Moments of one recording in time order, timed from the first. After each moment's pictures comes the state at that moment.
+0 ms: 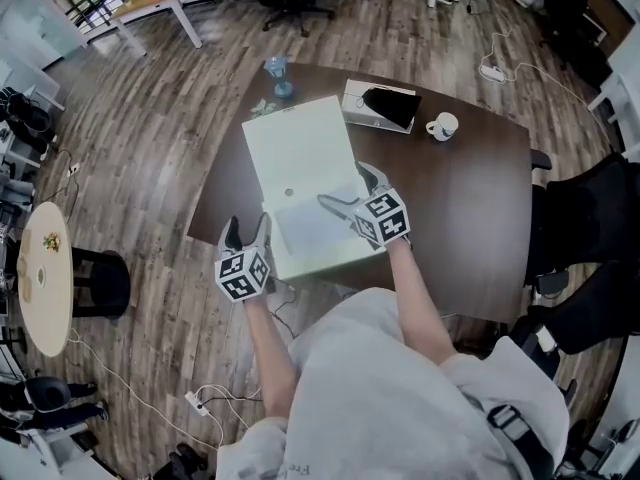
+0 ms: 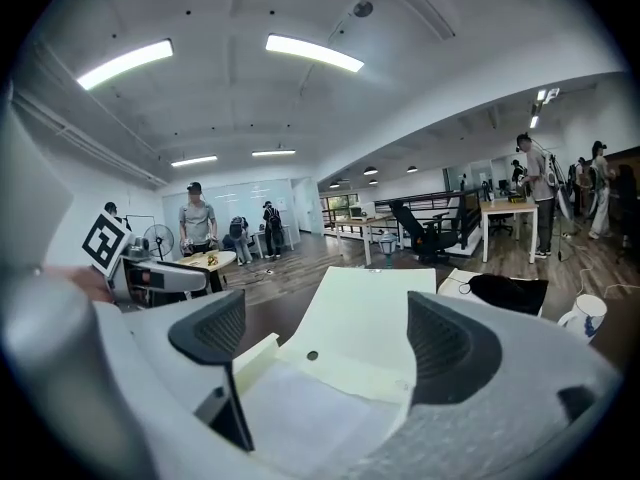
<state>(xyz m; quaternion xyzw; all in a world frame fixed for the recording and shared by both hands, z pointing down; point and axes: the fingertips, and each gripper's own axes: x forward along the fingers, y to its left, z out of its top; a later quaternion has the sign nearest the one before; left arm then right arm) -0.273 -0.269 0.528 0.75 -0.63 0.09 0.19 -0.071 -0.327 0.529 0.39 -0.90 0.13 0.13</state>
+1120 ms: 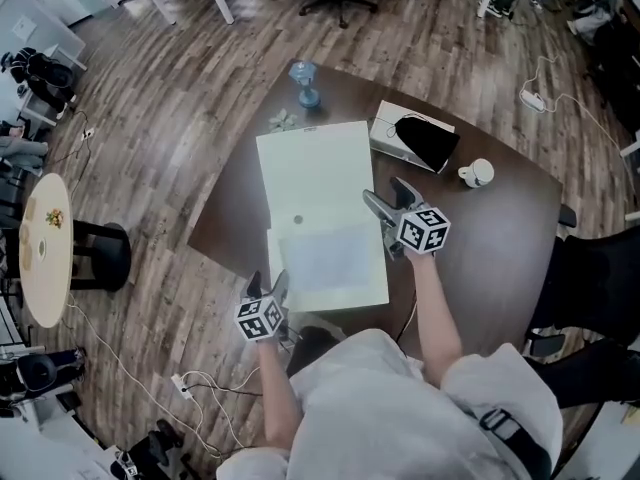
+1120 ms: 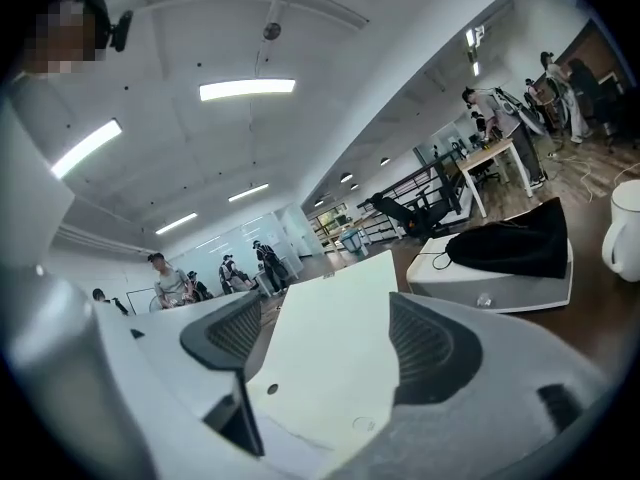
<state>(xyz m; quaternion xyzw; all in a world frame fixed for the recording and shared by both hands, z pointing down) -0.260 -0.252 0.680 0.67 -0.64 0.16 0.34 0.005 -0.471 0.605 0.38 -0.89 0.27 -0.01</state>
